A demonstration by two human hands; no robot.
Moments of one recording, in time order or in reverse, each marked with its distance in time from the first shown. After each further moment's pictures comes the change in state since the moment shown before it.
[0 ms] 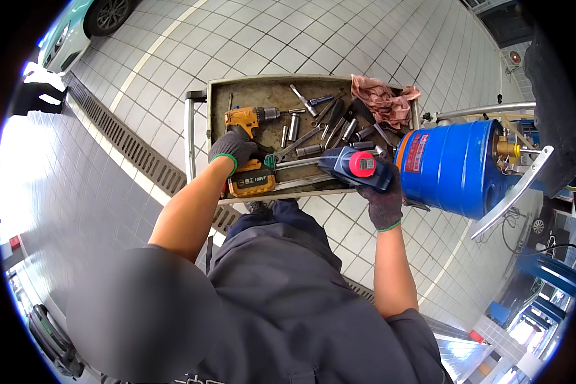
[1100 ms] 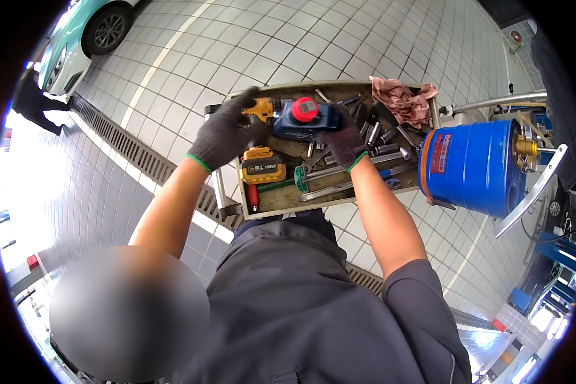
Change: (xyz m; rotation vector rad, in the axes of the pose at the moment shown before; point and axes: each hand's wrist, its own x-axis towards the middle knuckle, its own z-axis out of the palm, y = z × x) left_hand -0.041 -0.004 -0.135 -0.307 0.160 0.548; right_hand 0.141 0.038 0.175 -0.034 -0.330 0.015
